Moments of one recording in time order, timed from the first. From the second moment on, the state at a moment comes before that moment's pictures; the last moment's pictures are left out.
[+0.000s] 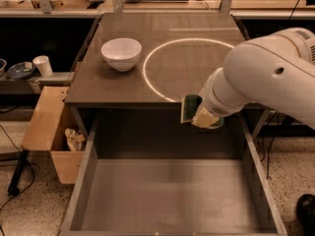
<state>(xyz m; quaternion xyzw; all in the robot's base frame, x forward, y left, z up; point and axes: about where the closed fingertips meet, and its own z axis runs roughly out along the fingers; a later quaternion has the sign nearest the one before) 0.529 -0.128 0.825 -0.57 0.77 -0.09 0.27</state>
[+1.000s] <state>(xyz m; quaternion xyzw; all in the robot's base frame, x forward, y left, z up) 0.574 -0.140 0.857 -0.59 0.75 -0.14 0.26</state>
